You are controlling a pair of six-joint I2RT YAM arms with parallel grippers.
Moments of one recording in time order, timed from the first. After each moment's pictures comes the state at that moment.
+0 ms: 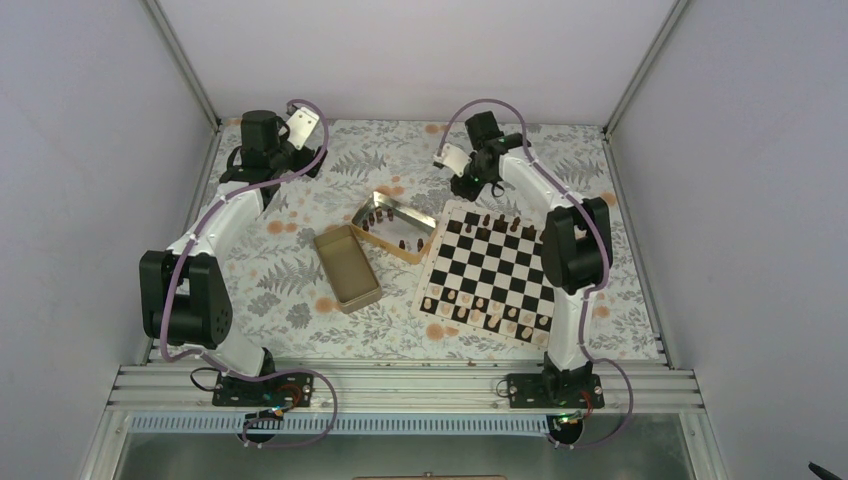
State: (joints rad) left arm -0.09 1.57 1.22 -0.11 0.12 0.43; right arm 0.36 2.05 1.77 -0.84 -0.21 -0.67
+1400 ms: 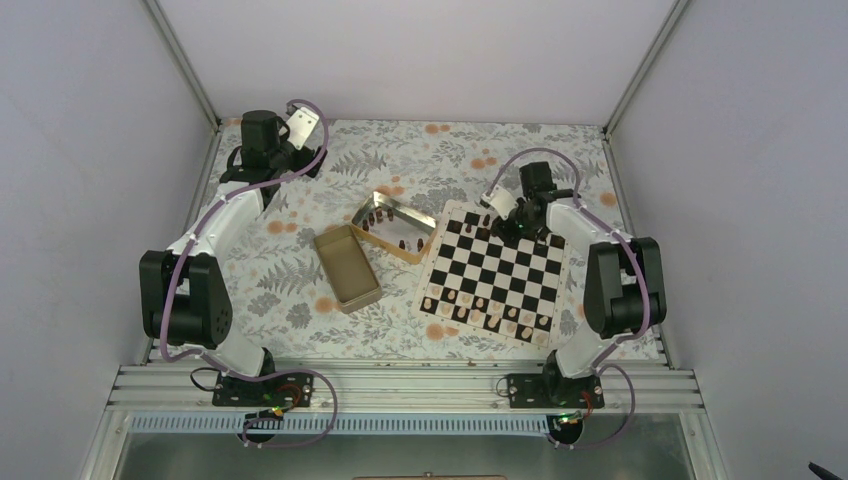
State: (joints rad) left arm -0.09 1.57 1.22 -0.11 0.12 0.43; right arm 0.17 1.67 1.08 -0.58 -0.31 -0.66
